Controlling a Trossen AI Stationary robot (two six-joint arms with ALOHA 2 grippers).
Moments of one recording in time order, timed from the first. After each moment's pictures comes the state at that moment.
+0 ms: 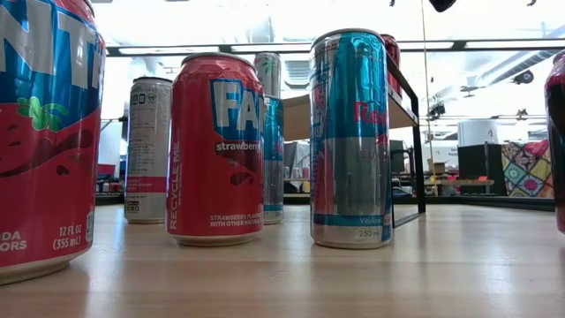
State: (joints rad) left arm -0.73 1.44 1.12 -1.49 -0.13 -1.43; right arm 0.41 1.05 1.00 -0.48 0.36 0.24
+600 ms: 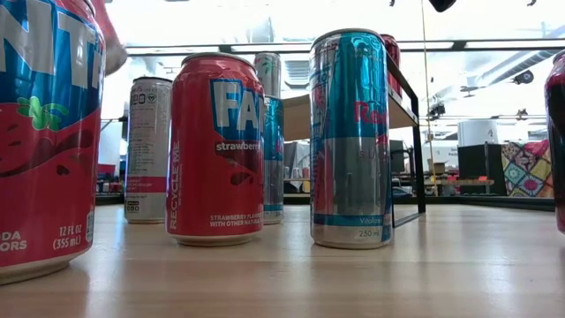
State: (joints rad) left arm -0.73 1.44 1.57 -1.57 -0.46 -1.30; right arm 0.41 1.05 1.00 -0.48 0.36 0.24
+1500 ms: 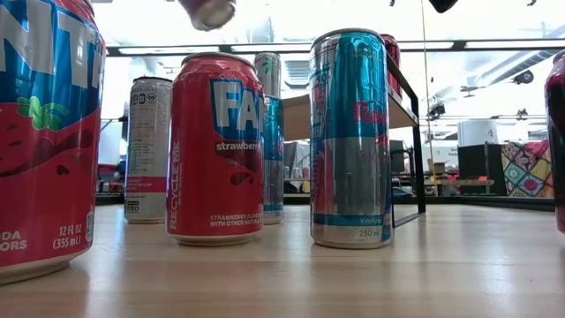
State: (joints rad) left arm -0.39 1.56 1.98 -1.56 -0.58 -0.56; right arm 0.41 1.05 1.00 -0.49 0.36 0.23
